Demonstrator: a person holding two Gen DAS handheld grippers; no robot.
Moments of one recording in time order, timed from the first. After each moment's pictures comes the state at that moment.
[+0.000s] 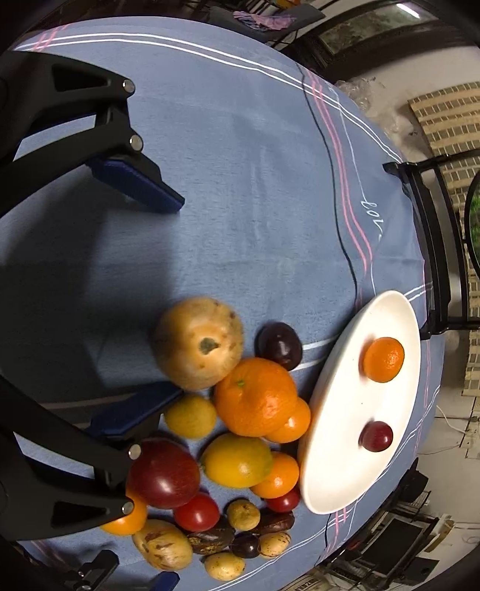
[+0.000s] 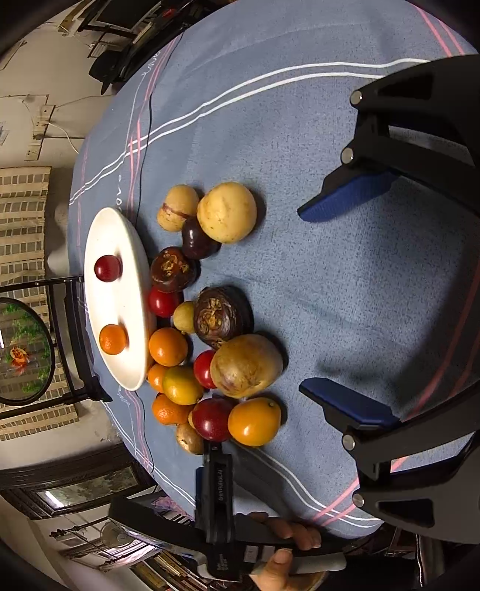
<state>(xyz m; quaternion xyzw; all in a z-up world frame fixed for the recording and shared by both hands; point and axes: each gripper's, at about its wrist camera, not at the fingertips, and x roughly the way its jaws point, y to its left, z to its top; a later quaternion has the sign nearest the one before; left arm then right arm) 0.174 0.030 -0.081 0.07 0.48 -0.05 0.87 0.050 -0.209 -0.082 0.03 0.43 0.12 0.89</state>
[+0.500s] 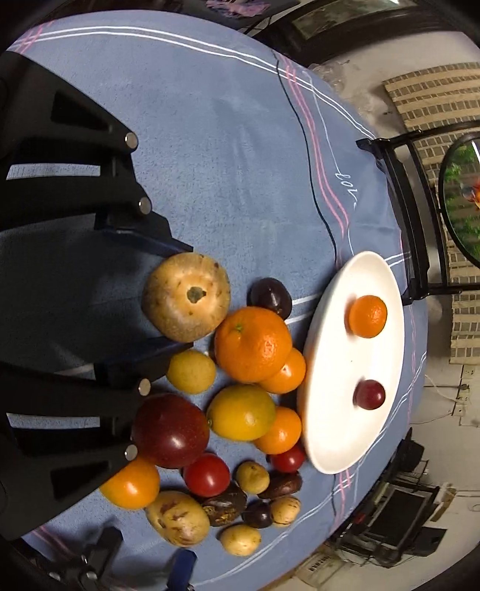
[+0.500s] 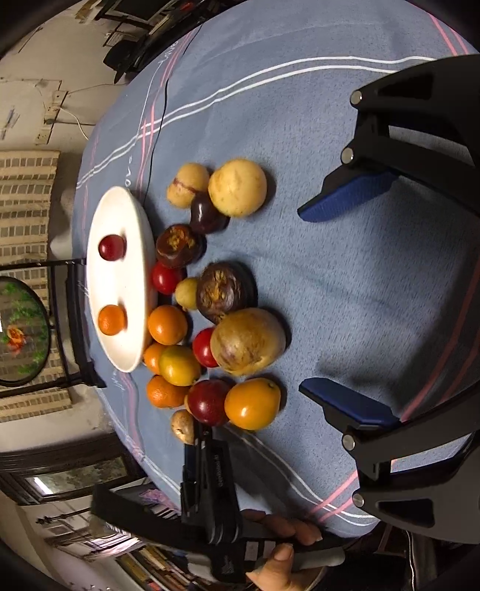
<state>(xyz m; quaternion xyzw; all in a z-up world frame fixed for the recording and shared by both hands) 0.154 0.017 -0.075 0.07 0.45 -0.10 0.89 0.055 -0.189 -0.078 0.00 0.43 0.13 0.89</state>
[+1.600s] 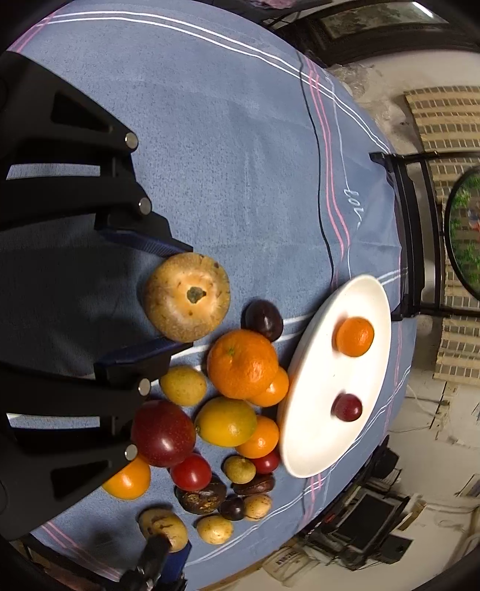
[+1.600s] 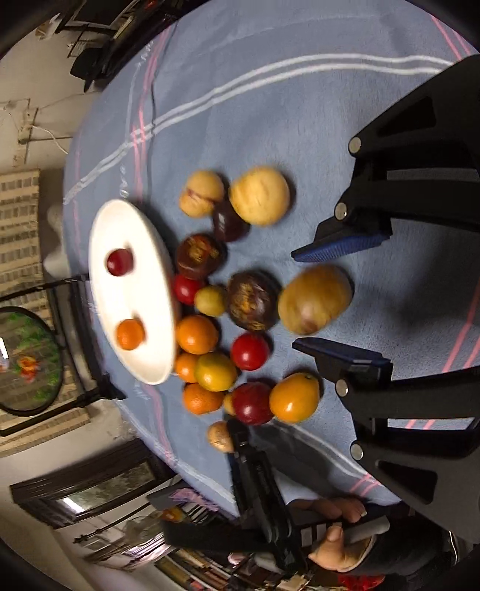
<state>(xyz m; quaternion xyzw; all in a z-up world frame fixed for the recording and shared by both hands) 0.154 0.043 -0.071 0.01 0.44 -0.10 0.89 0.066 -0.215 -0.051 0.08 0.42 0.14 0.89</state>
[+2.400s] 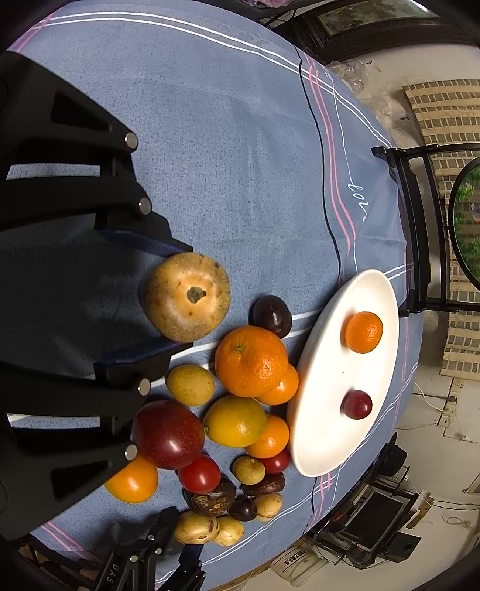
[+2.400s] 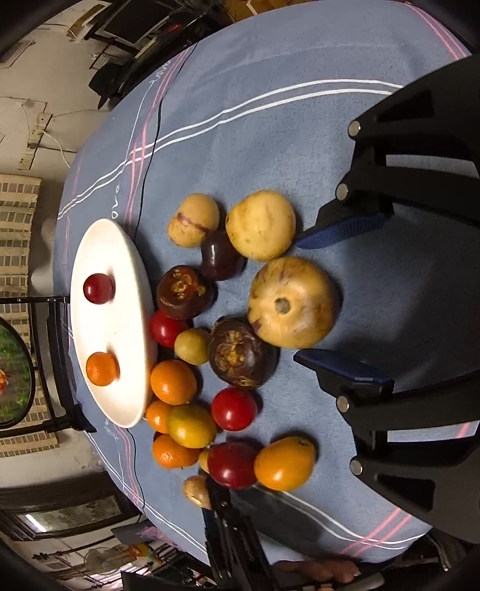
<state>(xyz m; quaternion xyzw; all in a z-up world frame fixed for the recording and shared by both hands) 0.154 0.035 -0.076 0.03 0.45 -0.11 0.89 0.092 -0.198 -0.080 -0.01 0.46 0.07 0.88</state>
